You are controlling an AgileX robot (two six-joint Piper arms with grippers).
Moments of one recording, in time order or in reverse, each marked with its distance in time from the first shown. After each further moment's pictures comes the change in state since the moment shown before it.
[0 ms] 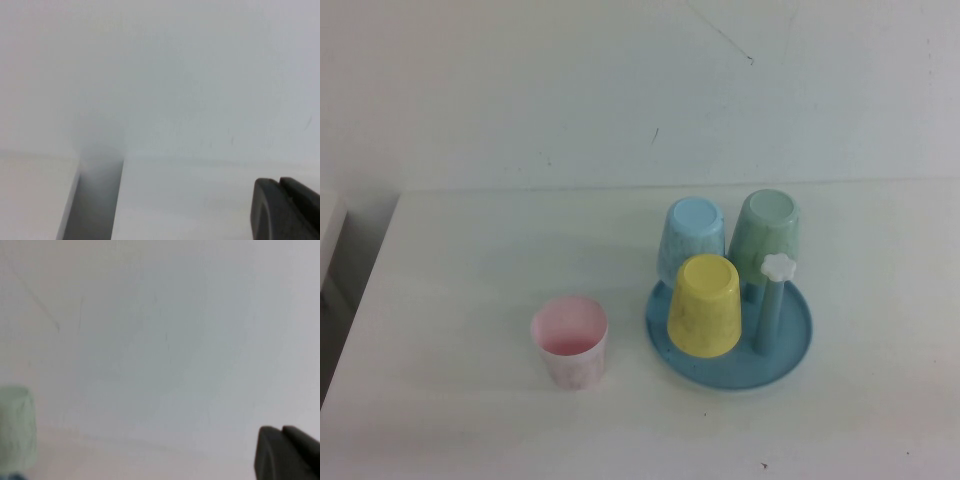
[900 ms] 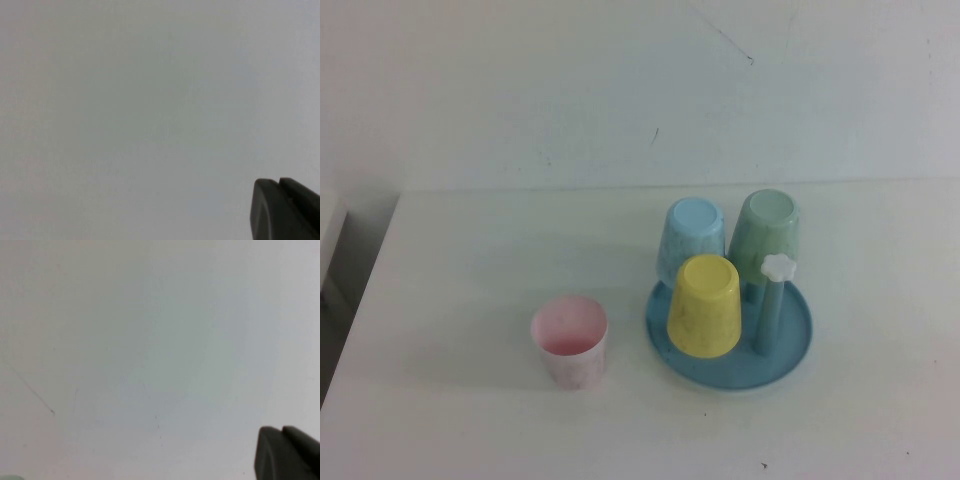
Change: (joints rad) right arm 0.000 0.000 -0.150 0.072 -0.074 -0.034; left arm 0.000 0.036 -0.275 0.035 -0.131 -0.027
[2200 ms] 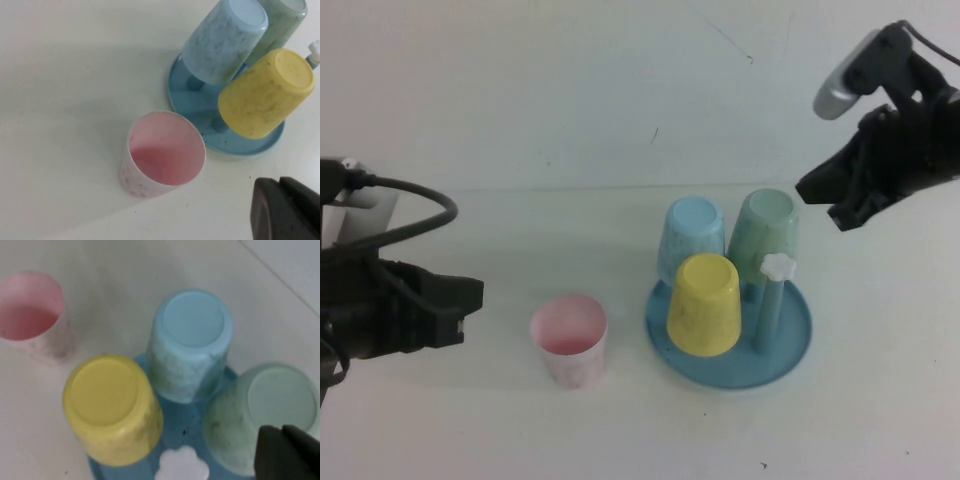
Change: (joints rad) right arm 0.251 1.636 -1.188 0.628 0.857 -0.884; left arm -0.009 1.005 -0.515 -0.897 0.772 0.870
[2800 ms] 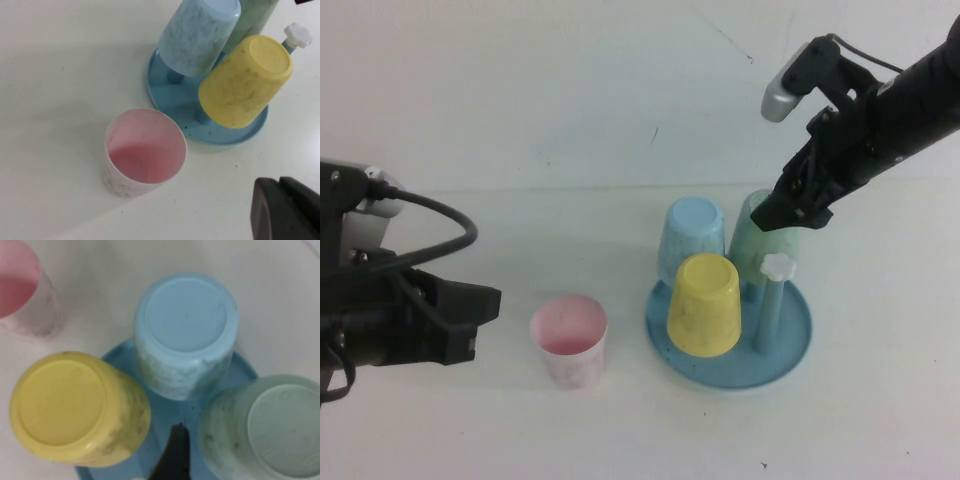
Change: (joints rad) right arm 0.031 0.259 -0.287 -0.107 0.154 0.073; left arm -0.029 0.012 0.000 -0.027 0.025 0.077
